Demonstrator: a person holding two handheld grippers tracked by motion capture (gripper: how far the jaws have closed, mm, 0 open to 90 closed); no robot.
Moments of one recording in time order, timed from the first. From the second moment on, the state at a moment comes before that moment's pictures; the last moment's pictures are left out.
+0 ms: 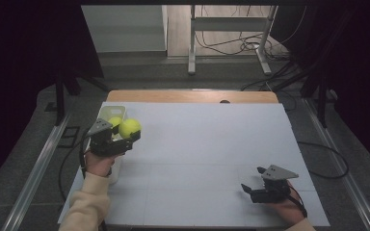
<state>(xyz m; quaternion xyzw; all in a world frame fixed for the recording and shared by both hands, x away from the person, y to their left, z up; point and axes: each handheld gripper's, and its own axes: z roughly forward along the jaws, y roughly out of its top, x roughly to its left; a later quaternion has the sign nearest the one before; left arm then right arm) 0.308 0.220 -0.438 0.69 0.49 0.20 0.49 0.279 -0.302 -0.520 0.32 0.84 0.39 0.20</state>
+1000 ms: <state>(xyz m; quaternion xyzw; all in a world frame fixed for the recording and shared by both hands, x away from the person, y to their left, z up) 0.307 0.264 -0.449 0.66 0.55 0.24 0.45 0.279 -0.301 -0.520 0.33 0.84 0.38 0.20</state>
